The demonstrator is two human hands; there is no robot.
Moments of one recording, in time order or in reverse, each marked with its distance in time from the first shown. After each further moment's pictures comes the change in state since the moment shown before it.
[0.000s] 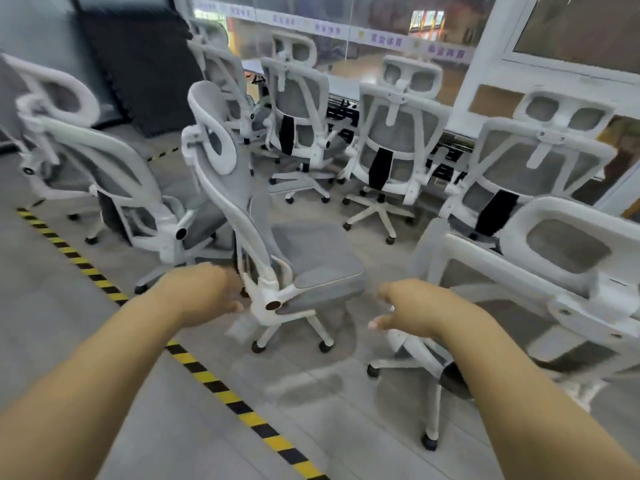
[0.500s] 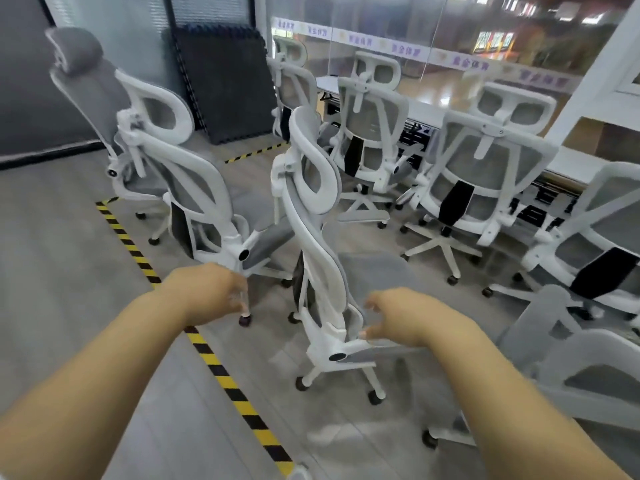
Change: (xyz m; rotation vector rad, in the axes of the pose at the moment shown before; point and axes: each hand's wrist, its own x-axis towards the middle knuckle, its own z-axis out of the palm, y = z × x) left_hand 0.072 -0.193 -0.007 -0.090 0.015 -0.191; right_hand 0.175 -0.158 -0.050 -0.019 0.001 -0.189
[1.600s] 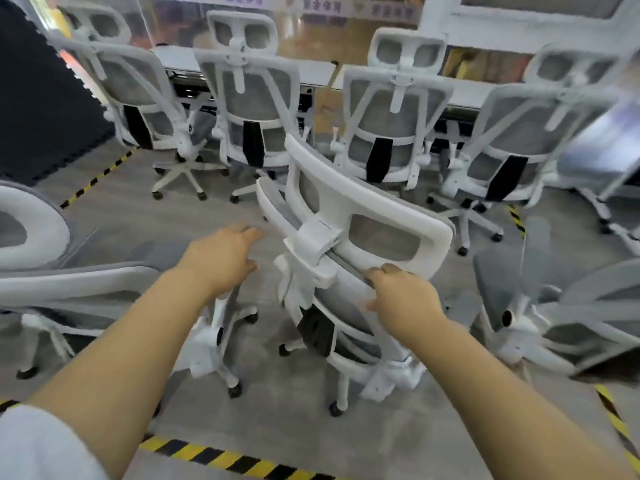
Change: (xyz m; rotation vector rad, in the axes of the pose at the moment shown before) left_hand 0.347 -0.146 -0.110 0.021 0.218 0.562; right_hand 0.236 -0.134 -0.058 -0.004 0.435 0.562
